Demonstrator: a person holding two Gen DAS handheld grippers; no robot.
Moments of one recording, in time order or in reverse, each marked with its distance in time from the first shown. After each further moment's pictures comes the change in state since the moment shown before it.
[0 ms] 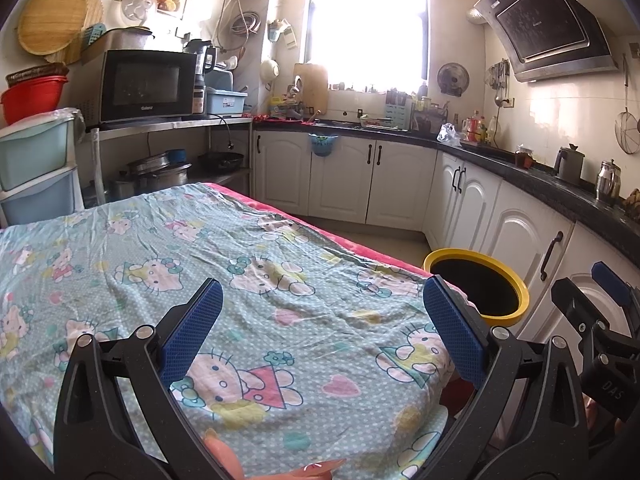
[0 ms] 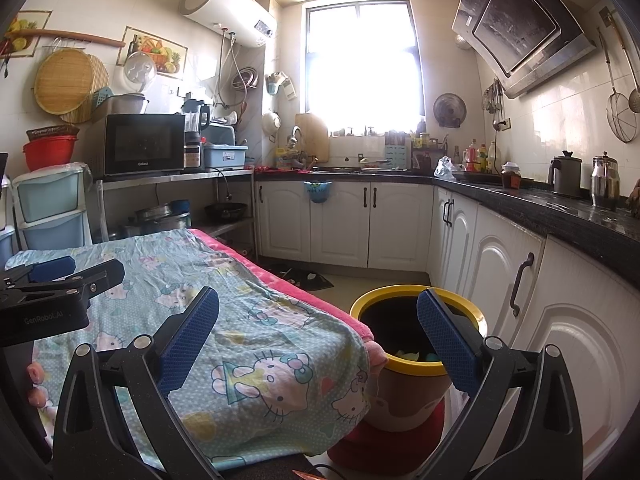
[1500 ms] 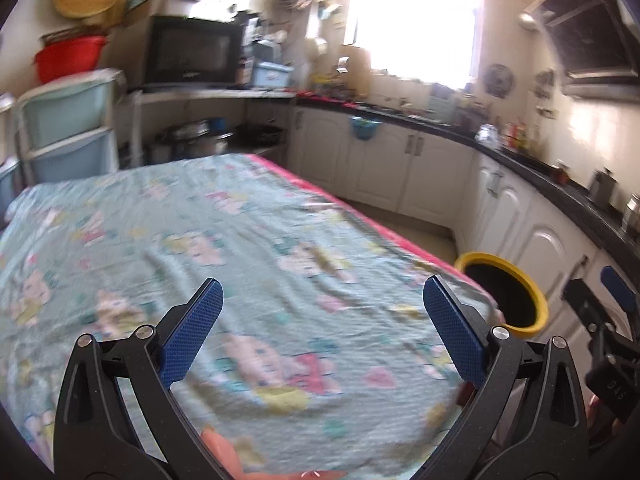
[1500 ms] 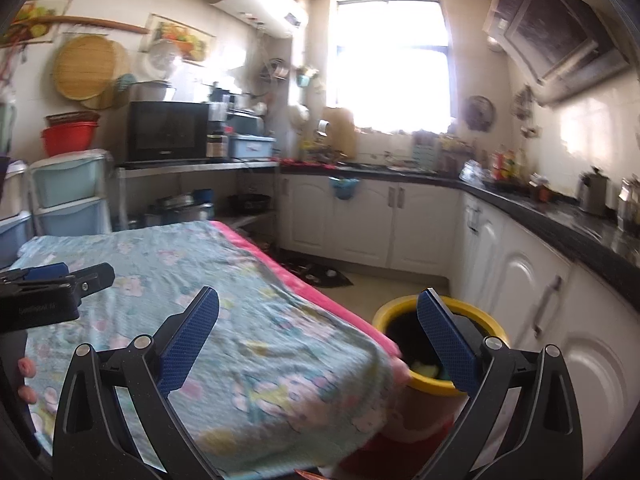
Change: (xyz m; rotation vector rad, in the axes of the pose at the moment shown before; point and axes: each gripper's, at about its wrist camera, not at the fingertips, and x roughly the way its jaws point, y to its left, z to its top) left arm -0.007 0.054 0.011 -0.143 0.093 0.143; right arm 0.019 0.033 0.024 -0.069 0.025 0.113
